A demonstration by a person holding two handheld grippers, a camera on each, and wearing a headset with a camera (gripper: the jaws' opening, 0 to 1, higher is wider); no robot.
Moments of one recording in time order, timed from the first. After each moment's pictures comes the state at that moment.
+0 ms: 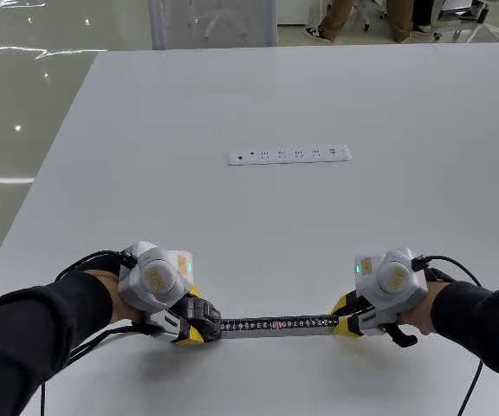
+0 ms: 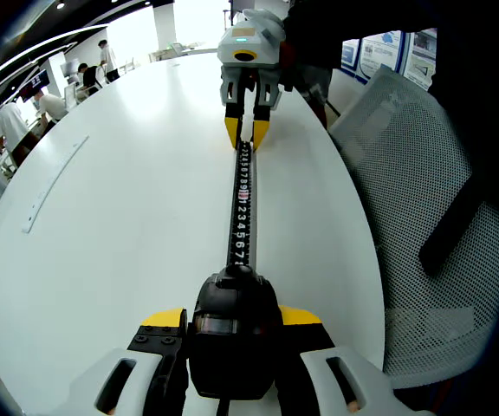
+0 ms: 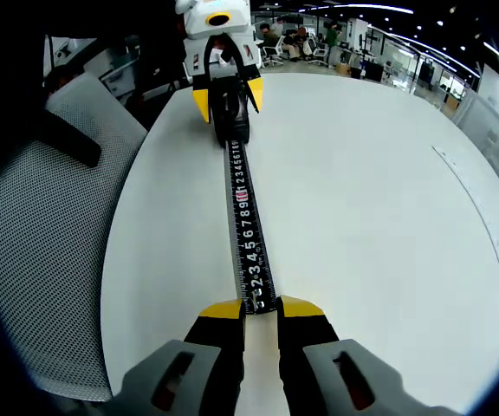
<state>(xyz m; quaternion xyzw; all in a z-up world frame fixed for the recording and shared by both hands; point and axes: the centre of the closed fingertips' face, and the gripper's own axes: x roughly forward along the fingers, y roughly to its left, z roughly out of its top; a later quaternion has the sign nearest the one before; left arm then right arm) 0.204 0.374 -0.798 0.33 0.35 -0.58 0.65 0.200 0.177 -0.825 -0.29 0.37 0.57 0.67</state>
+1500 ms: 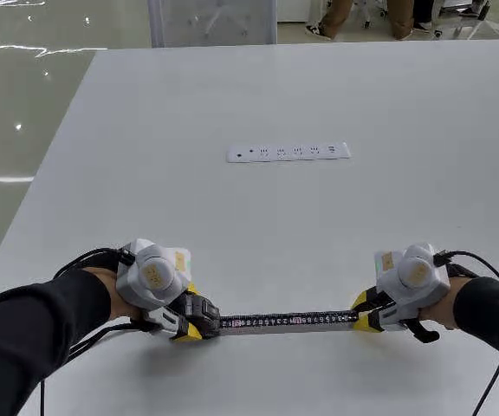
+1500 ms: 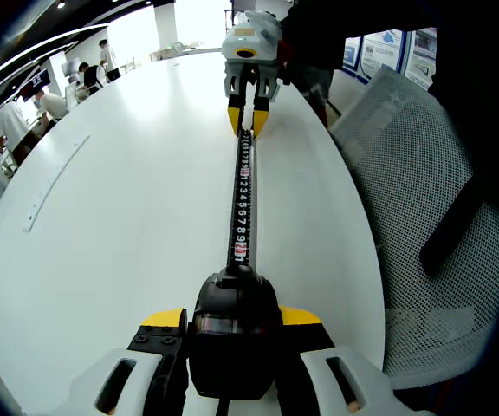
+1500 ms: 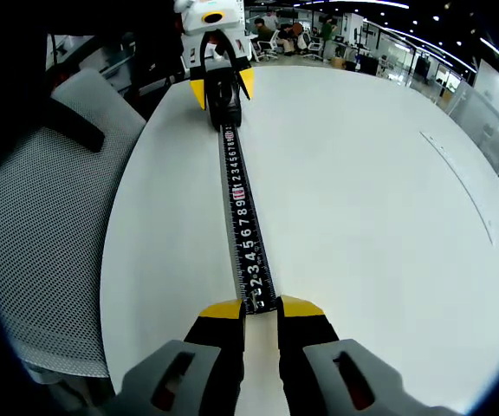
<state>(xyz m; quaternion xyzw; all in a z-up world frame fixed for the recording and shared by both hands) 0.203 0.374 -0.797 0.33 0.35 -0.58 0.65 0.200 0.141 -0.825 -0.30 0.38 0.56 0.67</state>
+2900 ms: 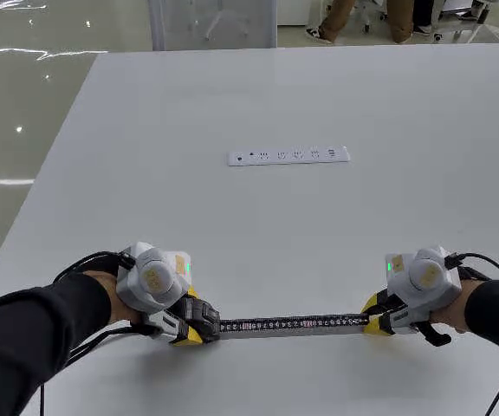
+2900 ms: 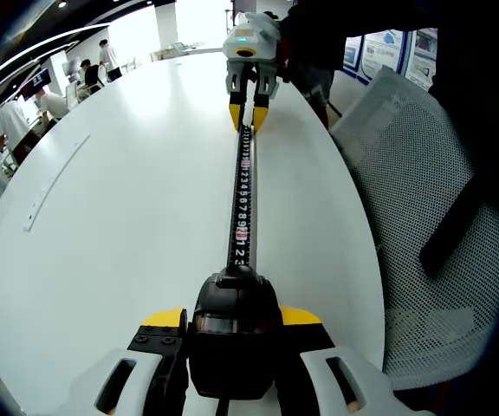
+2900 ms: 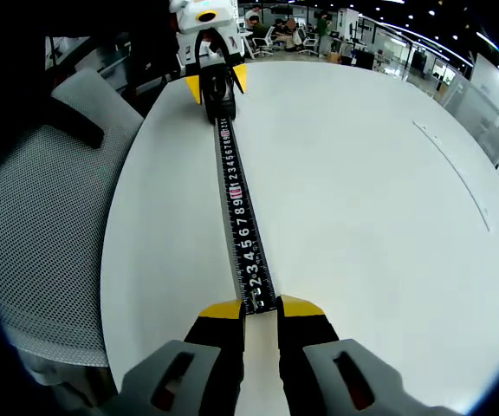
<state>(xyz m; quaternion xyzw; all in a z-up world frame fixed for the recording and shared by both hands) 0.204 0.374 -0.797 0.33 0.35 -0.58 0.66 0.200 0.125 -0.826 -0.30 0.39 0.55 0.67</state>
